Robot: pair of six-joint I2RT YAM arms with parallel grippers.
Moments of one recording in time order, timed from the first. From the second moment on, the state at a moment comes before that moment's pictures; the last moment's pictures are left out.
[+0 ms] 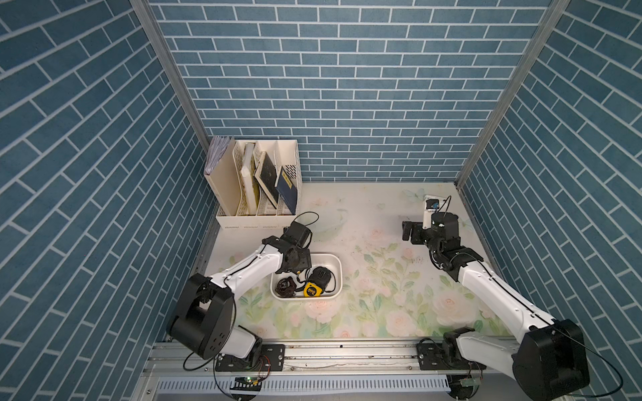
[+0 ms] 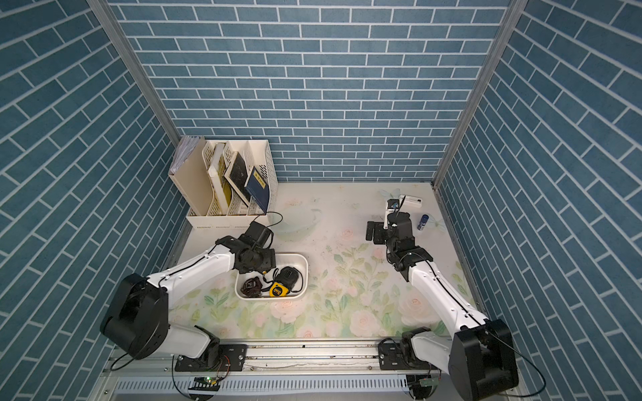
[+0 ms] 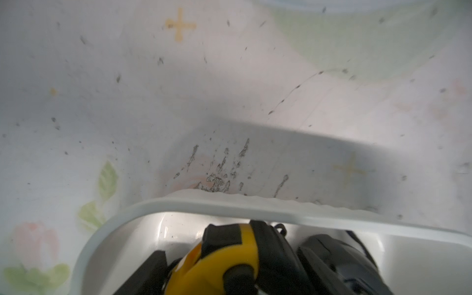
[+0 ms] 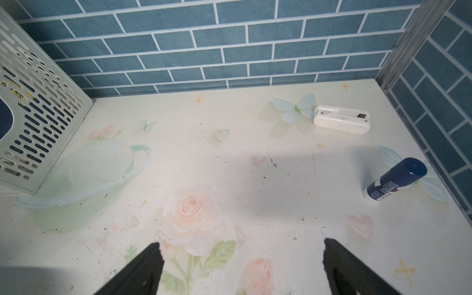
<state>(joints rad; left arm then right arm) -0.48 1.43 0.94 -0.71 -0.15 -0.63 0.33 1.17 0.77 -0.13 0.12 0.20</state>
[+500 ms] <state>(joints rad) -0.48 1.31 1.23 -0.76 -0.02 -0.67 0.39 1.12 0.68 -0.03 -0.03 0.33</state>
